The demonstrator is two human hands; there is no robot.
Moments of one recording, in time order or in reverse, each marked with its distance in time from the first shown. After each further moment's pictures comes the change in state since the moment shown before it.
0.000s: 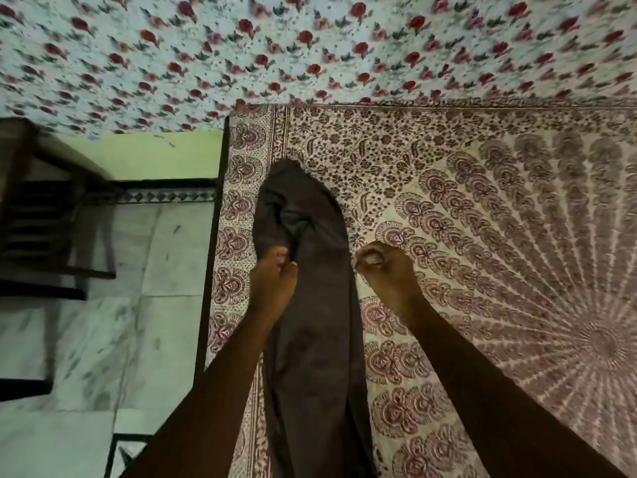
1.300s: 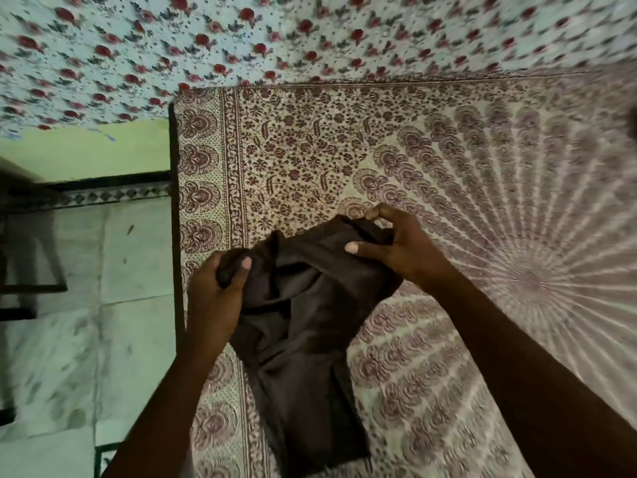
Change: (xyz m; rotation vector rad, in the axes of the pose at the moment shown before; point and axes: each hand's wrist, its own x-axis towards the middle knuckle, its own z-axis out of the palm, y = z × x) left_hand -0.066 0.008 -0.074 -0.206 -0.028 0.124; right_hand -0.062 -0.038 -0.093 0.139 -0.132 -0.005
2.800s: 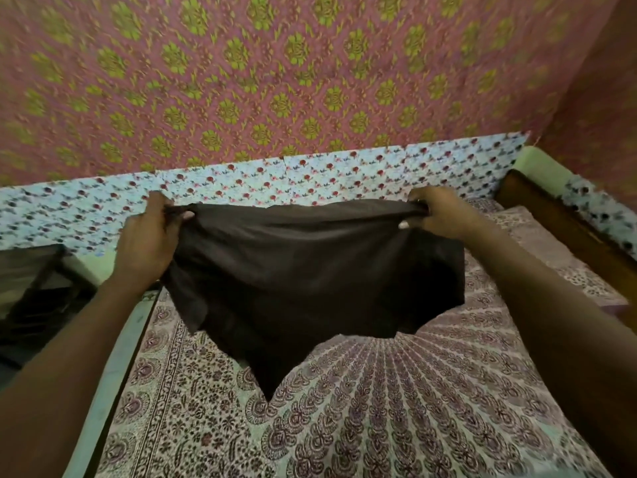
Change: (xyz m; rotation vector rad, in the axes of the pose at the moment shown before) left_hand -0.434 0.316 0.073 0.539 0.446 0.658; right_hand -0.431 0.035 -0.489 -0.783 0.302 -0.506
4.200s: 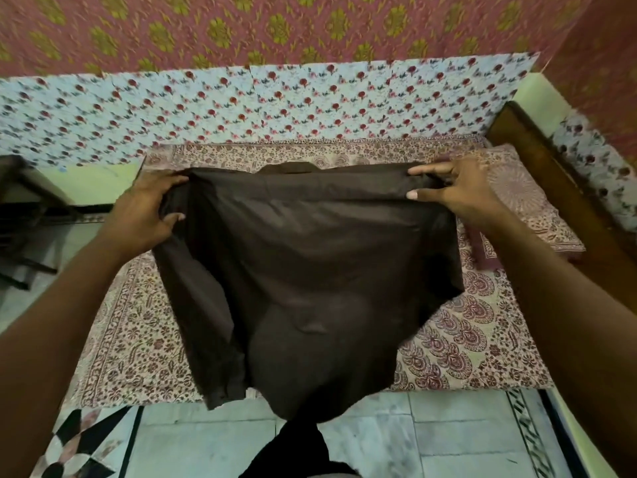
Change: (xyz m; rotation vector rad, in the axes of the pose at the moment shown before) left_hand -0.103 0.070 0.102 0.106 -0.380 0.181; right_hand -0.108 0.156 0.014 0.635 0.050 0.157
